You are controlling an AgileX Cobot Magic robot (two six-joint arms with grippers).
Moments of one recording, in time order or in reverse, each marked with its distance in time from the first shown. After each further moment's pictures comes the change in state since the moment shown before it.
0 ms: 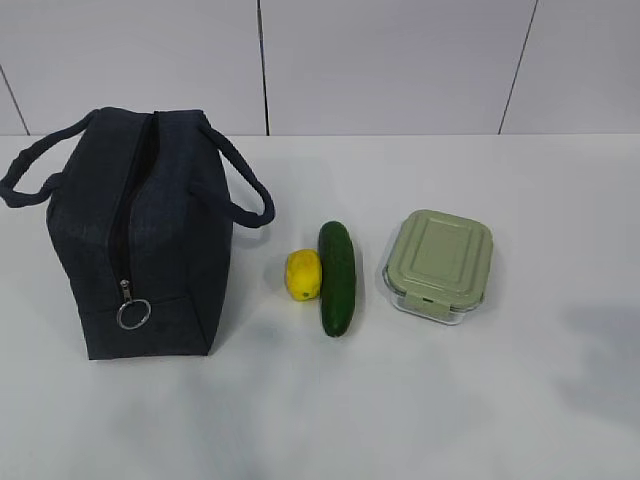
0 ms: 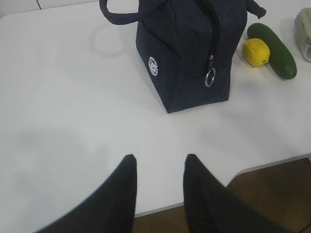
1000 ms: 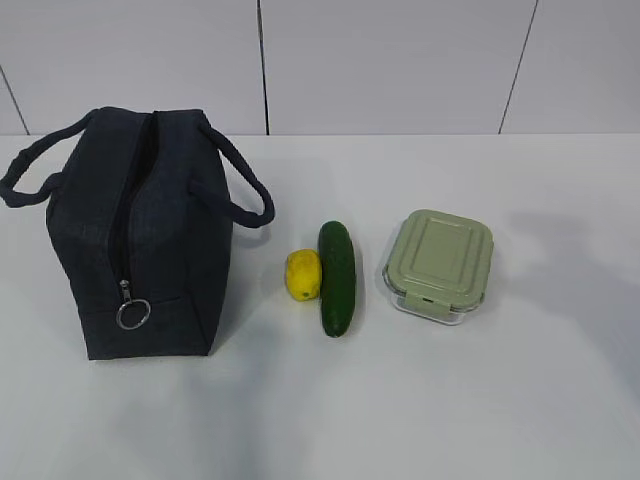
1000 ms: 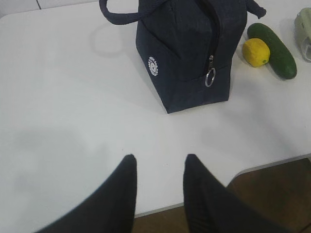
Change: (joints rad) left arm 0.000 0.000 0.000 0.000 0.000 0.000; right arm 0.000 0.660 -0.159 -0.002 -0.208 0.081
